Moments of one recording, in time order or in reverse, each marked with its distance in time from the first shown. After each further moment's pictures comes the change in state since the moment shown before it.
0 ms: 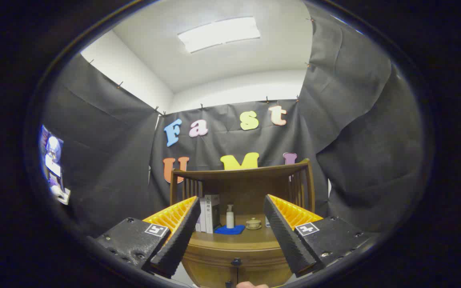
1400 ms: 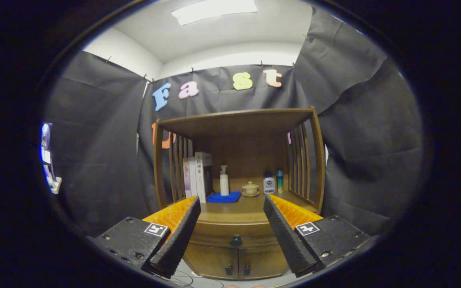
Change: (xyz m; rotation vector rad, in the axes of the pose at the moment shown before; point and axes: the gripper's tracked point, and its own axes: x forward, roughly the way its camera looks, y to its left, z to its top) arm 0.051 -0.001 -0.163 0.017 0.278 -0.073
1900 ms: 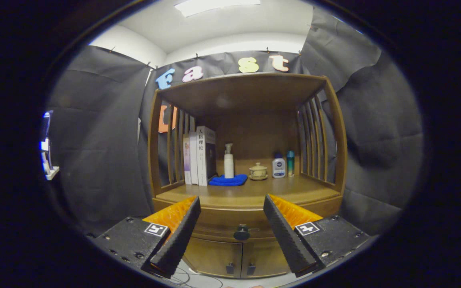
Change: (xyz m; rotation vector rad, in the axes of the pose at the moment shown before) arm 0.069 0.000 -0.089 -0.002 0.063 0.022
